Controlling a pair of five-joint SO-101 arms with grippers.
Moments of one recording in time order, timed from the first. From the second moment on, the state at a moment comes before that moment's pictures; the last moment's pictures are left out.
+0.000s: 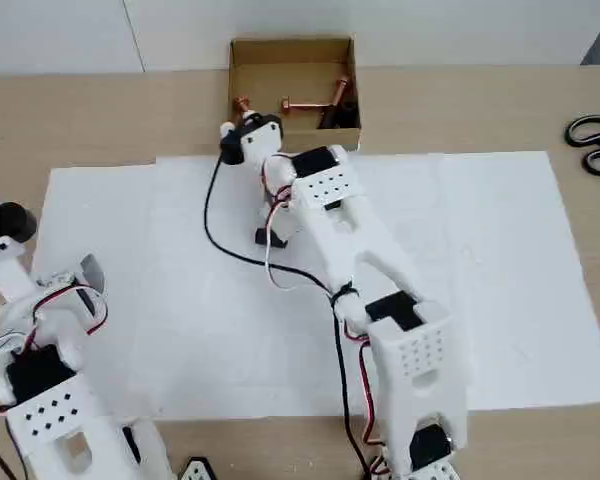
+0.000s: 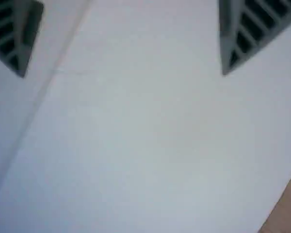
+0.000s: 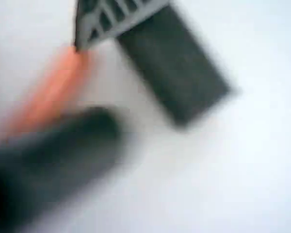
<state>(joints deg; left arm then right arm) -33.7 -59.9 61.0 56.6 7.5 -28.5 33.4 -24.5 73.2 15.3</state>
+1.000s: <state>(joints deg) -33.7 -59.9 61.0 56.6 7.4 -39.6 27.2 -24.5 88.1 16.0</state>
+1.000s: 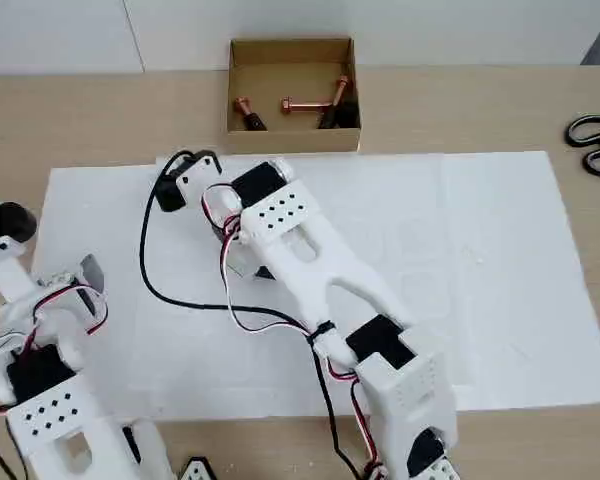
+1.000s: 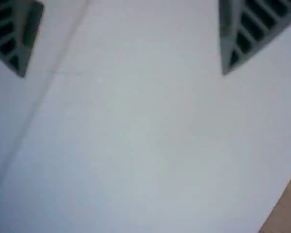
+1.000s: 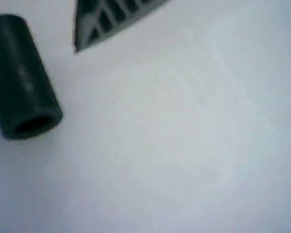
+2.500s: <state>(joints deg) -33.7 -59.9 59.3 56.7 7.4 -37.0 33.2 -34.7 97.1 16.1</state>
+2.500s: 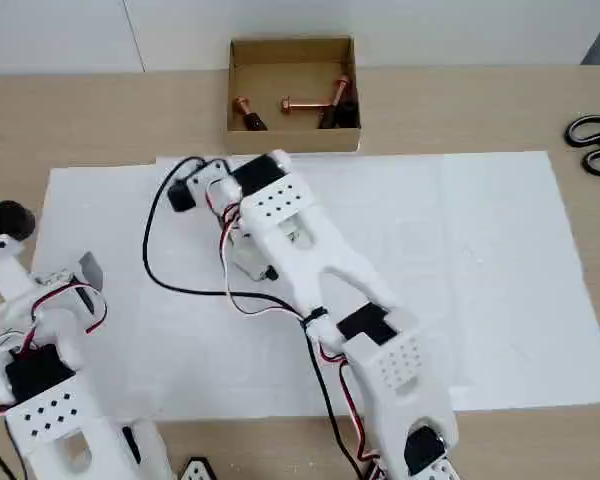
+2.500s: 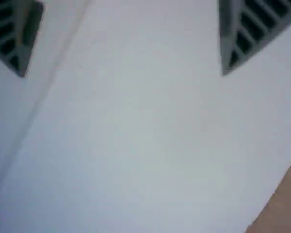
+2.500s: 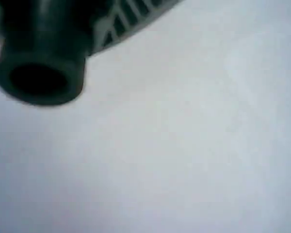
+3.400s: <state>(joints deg) -1.6 -25.5 28.6 59.6 7.2 -17.5 14.9 -33.4 98.3 14.5</state>
